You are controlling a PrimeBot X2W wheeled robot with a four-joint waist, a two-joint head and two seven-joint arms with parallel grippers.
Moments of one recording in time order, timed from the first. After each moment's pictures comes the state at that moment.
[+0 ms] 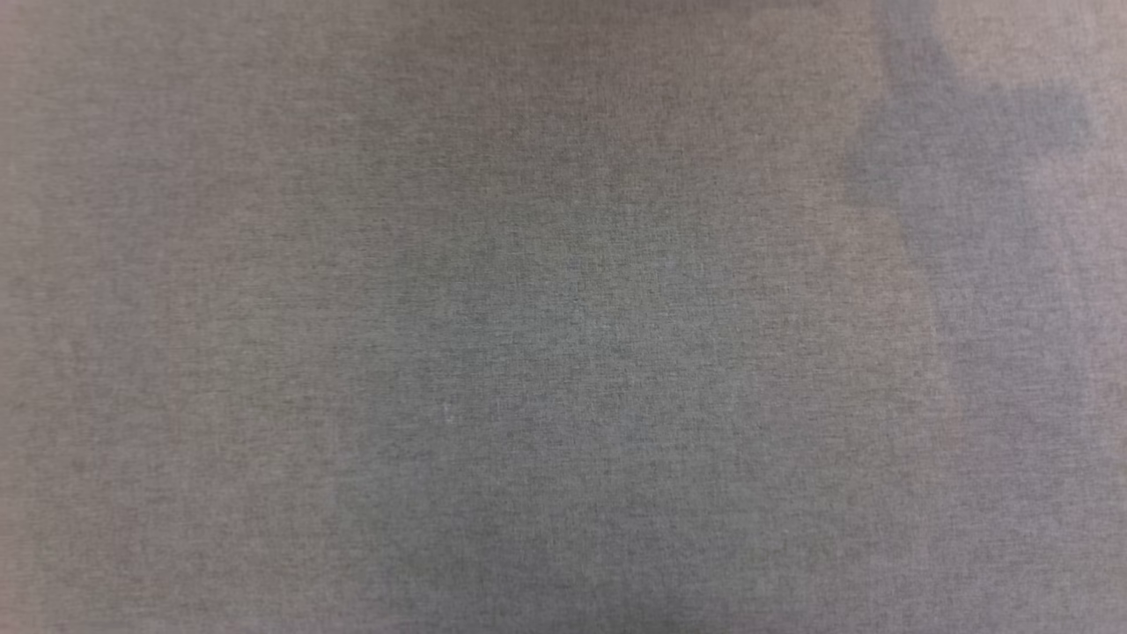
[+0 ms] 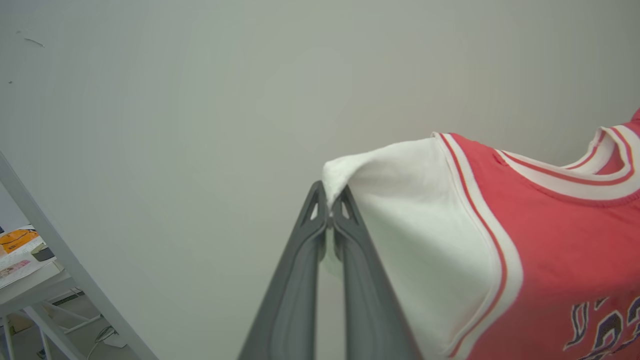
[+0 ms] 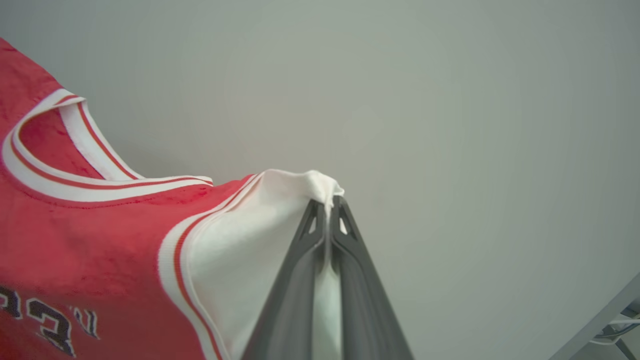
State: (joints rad) left arm -1.92 0.55 -0.81 0.69 -0.72 -0.11 0.09; right arm -1.72 -0.65 0.55 0.59 0.62 0.13 0.18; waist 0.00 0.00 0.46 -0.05
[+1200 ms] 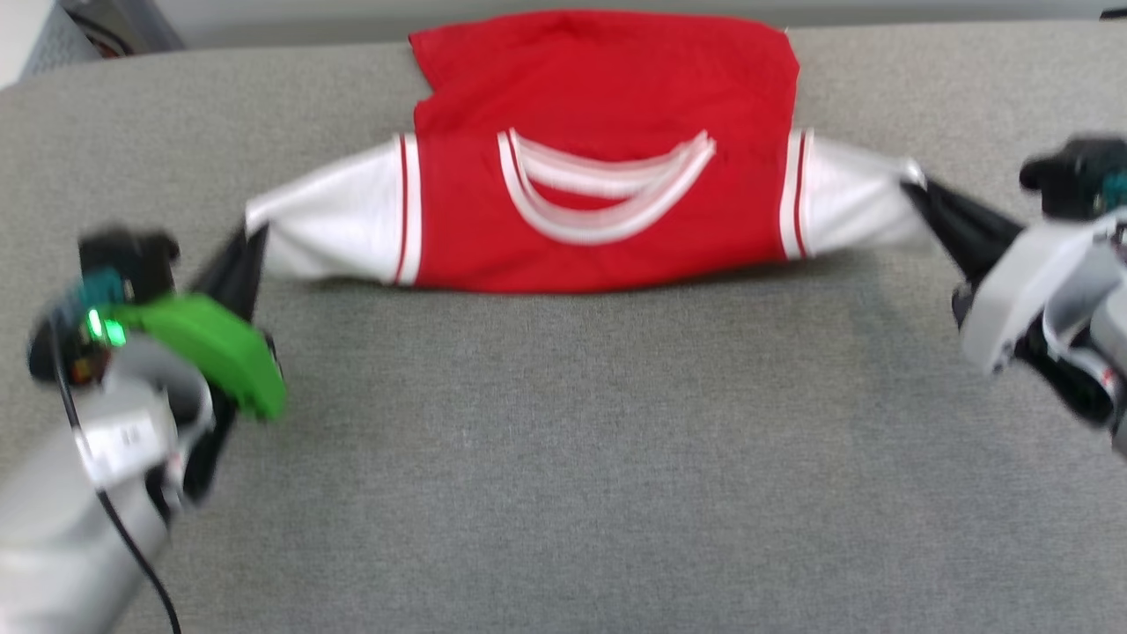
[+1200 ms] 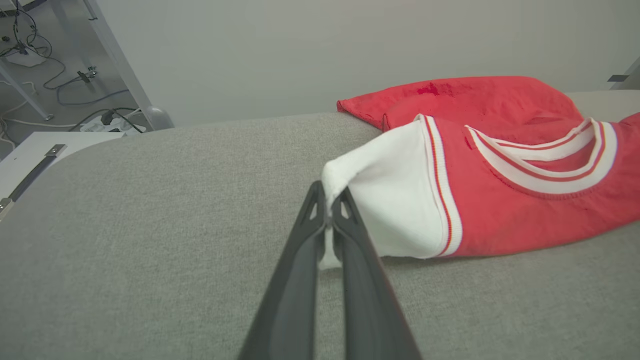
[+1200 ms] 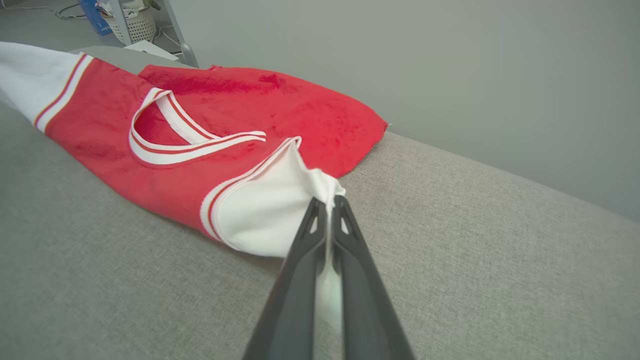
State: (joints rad) left arm -0.72 0.70 -0.84 0.43 -1.01 0.06 -0.25; right arm -0.90 -0.69 1.03 0.50 0.98 0.13 -0.18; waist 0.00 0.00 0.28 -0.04
